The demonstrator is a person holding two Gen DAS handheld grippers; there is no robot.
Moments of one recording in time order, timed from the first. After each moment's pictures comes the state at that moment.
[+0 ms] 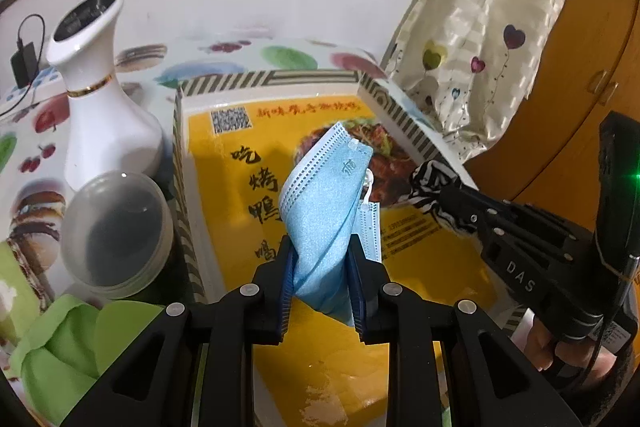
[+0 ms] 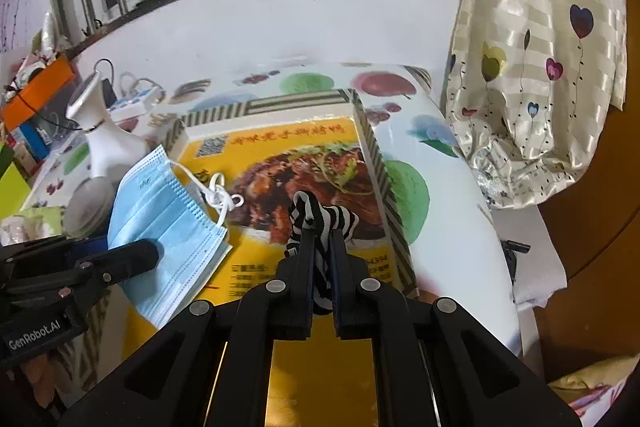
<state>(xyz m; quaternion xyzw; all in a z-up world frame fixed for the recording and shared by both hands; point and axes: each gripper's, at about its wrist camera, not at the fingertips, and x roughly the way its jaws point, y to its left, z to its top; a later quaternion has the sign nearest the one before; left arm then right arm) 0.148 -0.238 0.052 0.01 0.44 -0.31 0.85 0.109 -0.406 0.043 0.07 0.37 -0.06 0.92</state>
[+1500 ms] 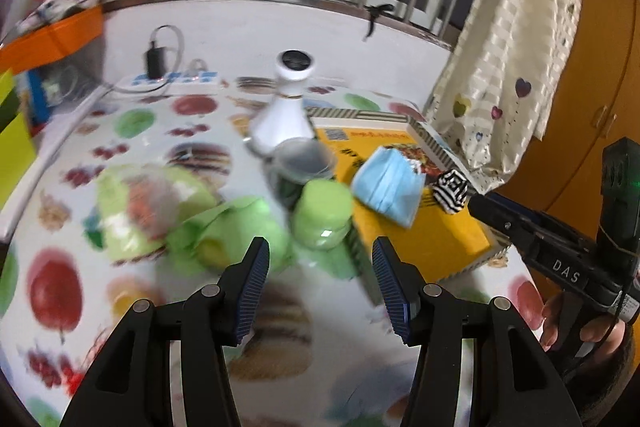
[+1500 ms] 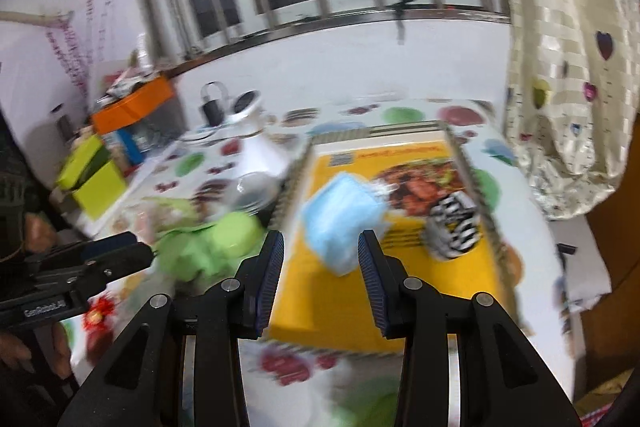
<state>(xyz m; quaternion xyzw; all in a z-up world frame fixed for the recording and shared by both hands) 0.027 -0.071 0.108 -0.03 0.37 -0.22 0.90 0.016 -0.324 0.090 0.10 0.30 0.07 0.95</state>
